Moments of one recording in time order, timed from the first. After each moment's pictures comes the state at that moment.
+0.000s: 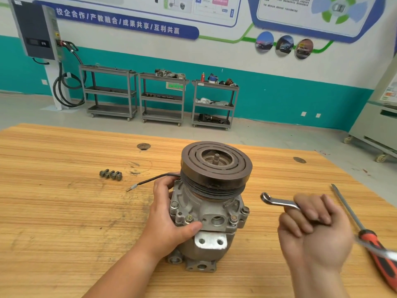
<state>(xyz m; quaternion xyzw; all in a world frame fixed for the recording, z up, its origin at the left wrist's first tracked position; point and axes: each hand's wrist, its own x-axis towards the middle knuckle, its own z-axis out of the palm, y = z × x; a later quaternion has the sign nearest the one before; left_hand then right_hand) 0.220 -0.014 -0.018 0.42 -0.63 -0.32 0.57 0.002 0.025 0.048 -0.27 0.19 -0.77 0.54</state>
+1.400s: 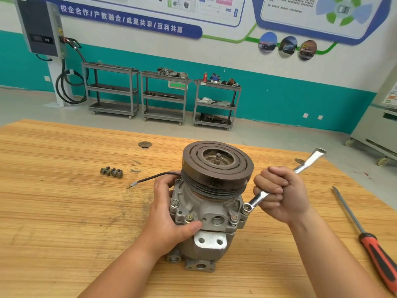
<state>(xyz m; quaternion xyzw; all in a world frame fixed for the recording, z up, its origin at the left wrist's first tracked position) 0.220 -0.013 -0.016 0.42 -0.64 -0.32 0.56 -0.012 -0.052 0.055 -0.36 0.12 -0.43 0.82</state>
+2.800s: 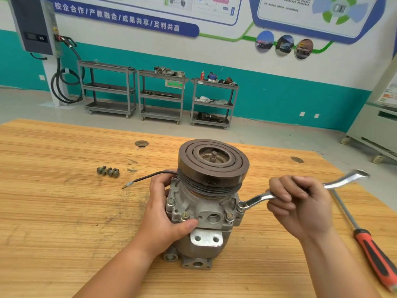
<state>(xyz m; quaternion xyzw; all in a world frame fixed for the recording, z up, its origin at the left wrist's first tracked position) 0.220 -0.016 -0.019 0.40 -0.63 -0.32 0.58 -0.030 -0.018 0.056 -0.46 0.21 -0.56 0.66</state>
